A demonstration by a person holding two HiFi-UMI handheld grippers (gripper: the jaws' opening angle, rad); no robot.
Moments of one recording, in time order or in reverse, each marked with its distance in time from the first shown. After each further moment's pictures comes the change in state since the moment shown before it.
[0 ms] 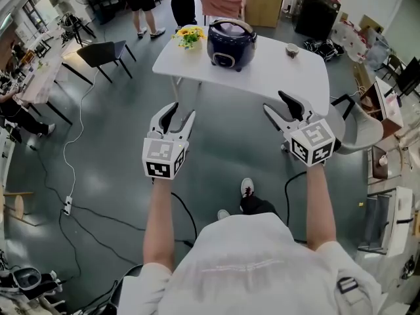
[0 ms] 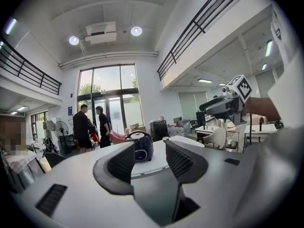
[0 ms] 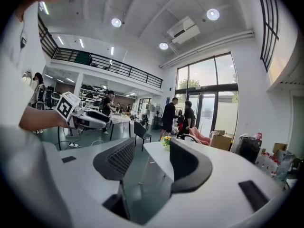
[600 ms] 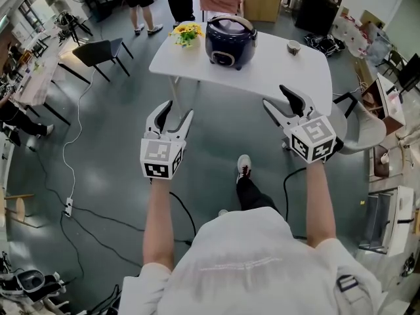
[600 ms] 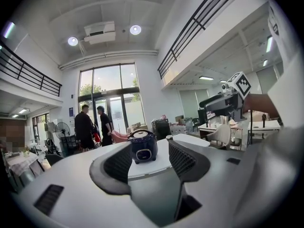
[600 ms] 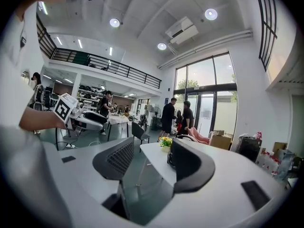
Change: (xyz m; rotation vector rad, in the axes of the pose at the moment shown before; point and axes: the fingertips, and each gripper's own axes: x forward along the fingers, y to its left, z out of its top) left arm 0.028 0.020 -0.010 0.022 0.011 0.020; right arm 0.030 -0.025 -0.004 0.005 -0.010 -0.011
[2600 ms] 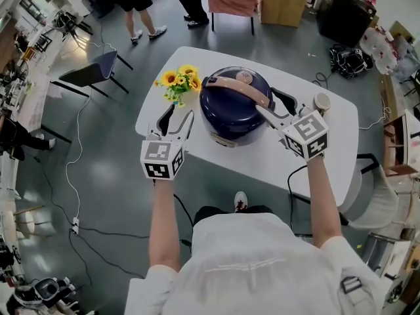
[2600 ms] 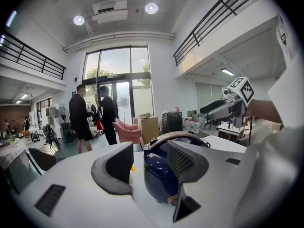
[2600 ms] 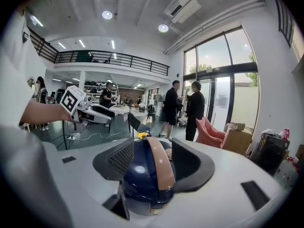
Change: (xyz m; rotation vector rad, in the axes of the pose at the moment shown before) left arm 0.393 0.168 -0.012 -0.123 0.129 0.059; right arm 0.350 -0.271 -0.038 -0.006 0.127 0.196
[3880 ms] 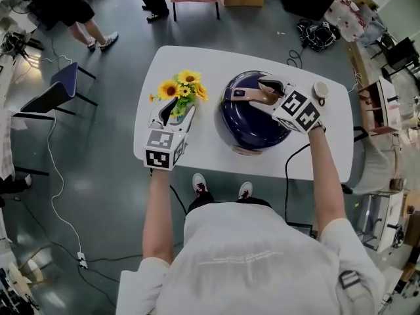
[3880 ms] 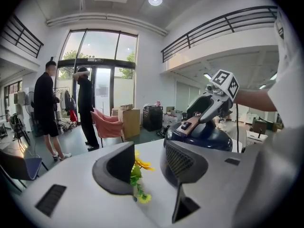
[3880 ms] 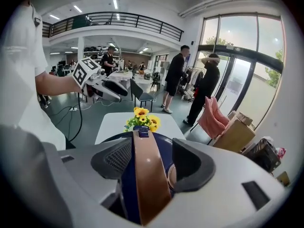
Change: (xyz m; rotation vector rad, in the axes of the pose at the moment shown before) left arm 0.099 0.102 -0.046 -0.008 0.084 -0.337; right arm 0.144 -0.001 -0.023 -0.129 0.439 0.033
